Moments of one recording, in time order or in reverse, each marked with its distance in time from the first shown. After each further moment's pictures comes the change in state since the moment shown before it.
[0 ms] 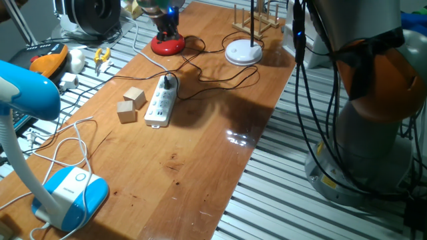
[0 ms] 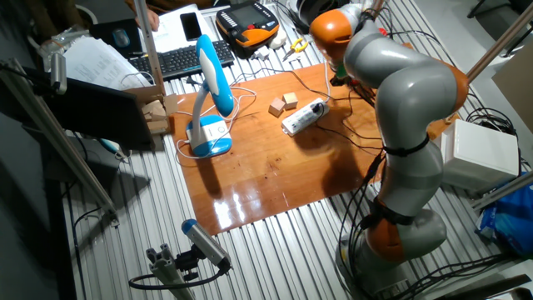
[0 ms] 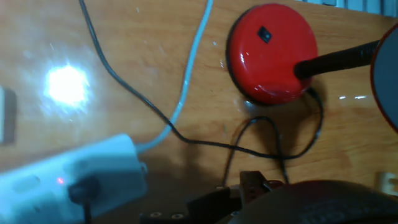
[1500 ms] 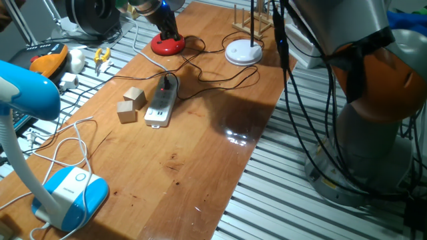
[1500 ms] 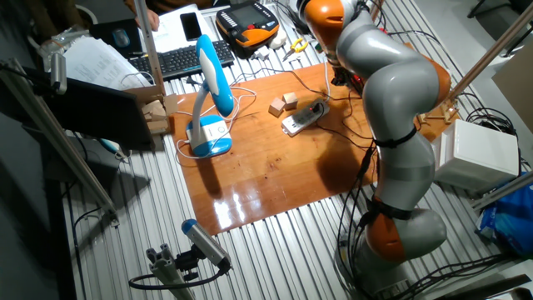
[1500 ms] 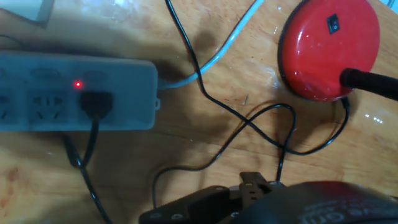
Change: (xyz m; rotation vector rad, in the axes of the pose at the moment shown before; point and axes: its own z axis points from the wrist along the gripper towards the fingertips) arm 0.004 -0.002 0.000 -0.094 0.163 -0.349
